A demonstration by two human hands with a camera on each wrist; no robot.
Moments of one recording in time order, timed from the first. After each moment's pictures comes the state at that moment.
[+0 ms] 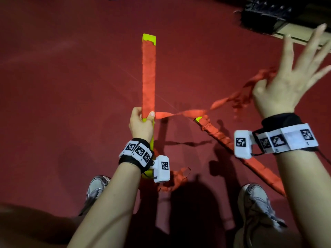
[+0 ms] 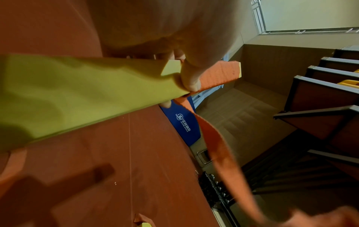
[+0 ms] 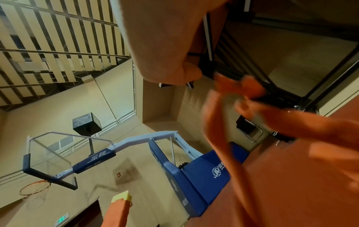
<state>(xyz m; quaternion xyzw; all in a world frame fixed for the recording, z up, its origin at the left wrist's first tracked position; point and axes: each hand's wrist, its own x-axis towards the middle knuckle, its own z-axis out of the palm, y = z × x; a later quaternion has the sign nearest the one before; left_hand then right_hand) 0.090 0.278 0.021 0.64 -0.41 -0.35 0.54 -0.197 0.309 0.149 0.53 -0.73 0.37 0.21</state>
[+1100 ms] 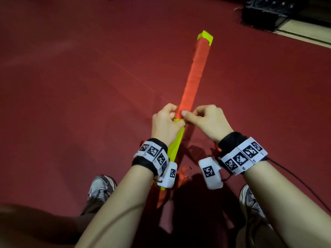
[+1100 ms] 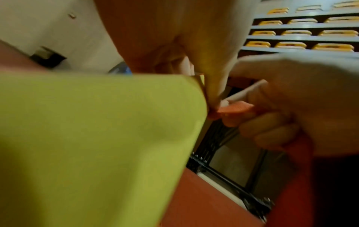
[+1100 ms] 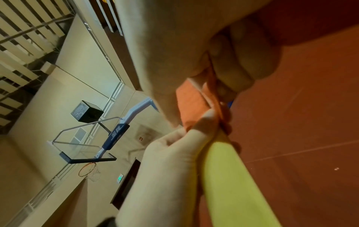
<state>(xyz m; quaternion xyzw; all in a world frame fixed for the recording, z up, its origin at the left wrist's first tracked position) 0.043 0.293 0.038 0.55 -0.63 -0.33 0.44 -0.111 0.310 0.080 0.64 -0.65 0.31 -0.26</state>
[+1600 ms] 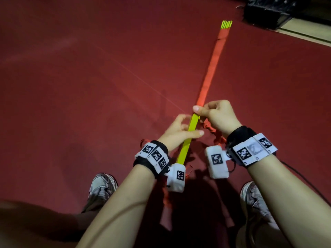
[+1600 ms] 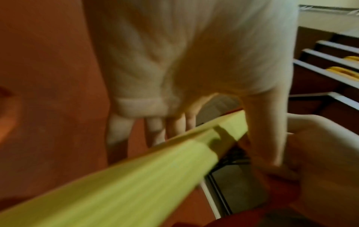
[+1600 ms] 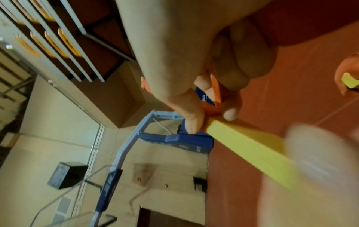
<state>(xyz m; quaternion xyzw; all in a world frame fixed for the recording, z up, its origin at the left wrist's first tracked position) 0.034 0.306 0.026 0.46 -0.54 -0.64 0.30 -0.127 0.299 0.077 0.53 -0.65 0.39 -0.38</state>
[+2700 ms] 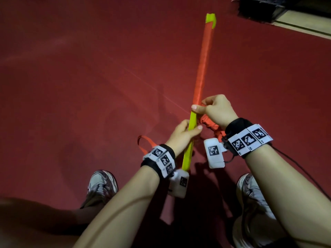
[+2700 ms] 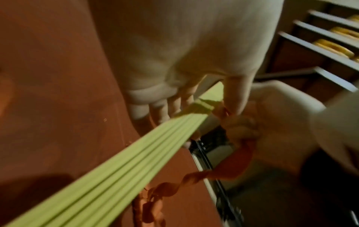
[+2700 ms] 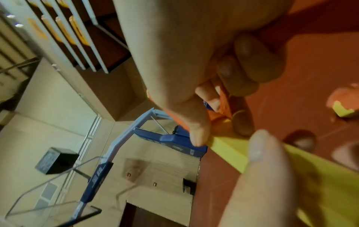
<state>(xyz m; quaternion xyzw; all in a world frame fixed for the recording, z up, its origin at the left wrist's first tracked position) 0.004 0.327 0.006 0.49 -0.53 -0.61 0.32 -0.147 0.296 0.074 0.56 -0.70 0.31 -0.33</state>
